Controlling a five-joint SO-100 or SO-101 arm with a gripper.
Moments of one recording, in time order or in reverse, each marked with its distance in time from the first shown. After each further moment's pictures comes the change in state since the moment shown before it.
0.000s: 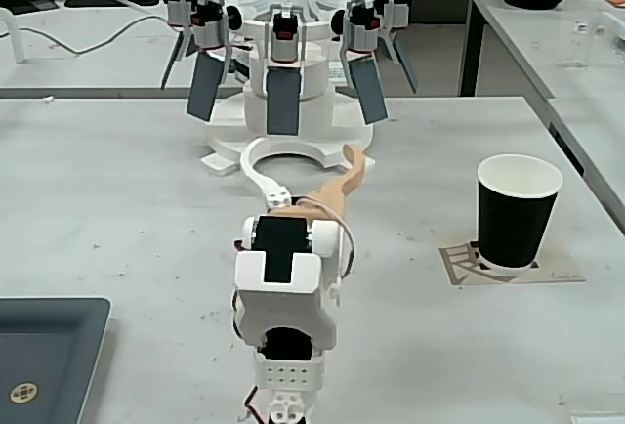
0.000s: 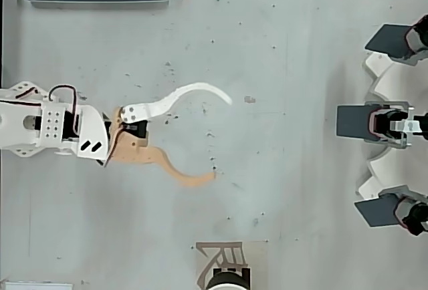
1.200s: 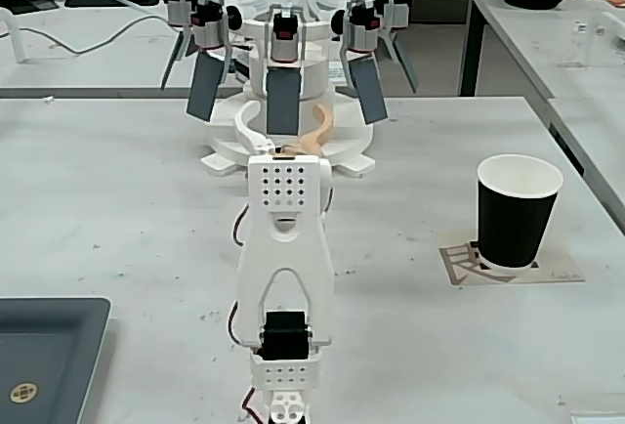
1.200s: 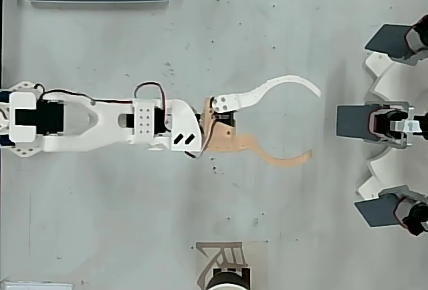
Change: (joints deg) arm -4.3 -51.8 -55.4 2.9 2.0
